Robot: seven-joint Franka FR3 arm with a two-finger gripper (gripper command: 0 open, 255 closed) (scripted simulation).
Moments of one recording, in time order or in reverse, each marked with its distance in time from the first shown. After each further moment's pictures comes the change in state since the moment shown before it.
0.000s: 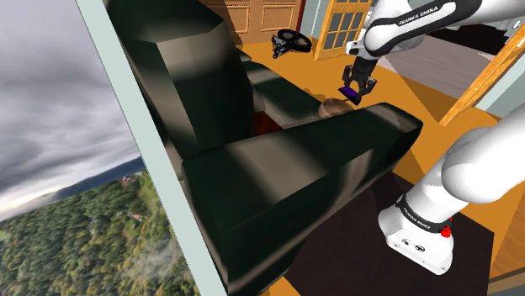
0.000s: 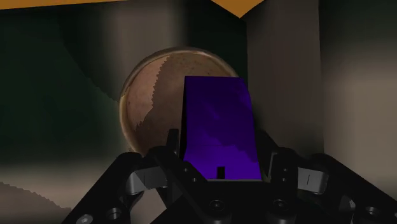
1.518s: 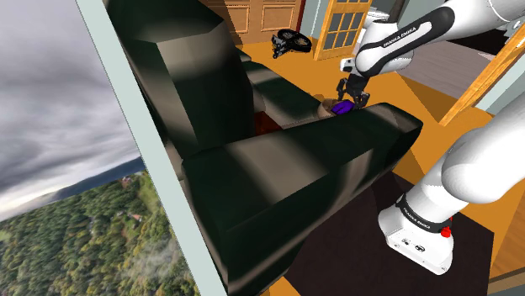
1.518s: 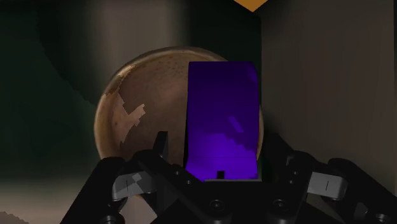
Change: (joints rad) arm 0.003 0.118 -0.029 -0.074 0.031 0.203 -0.029
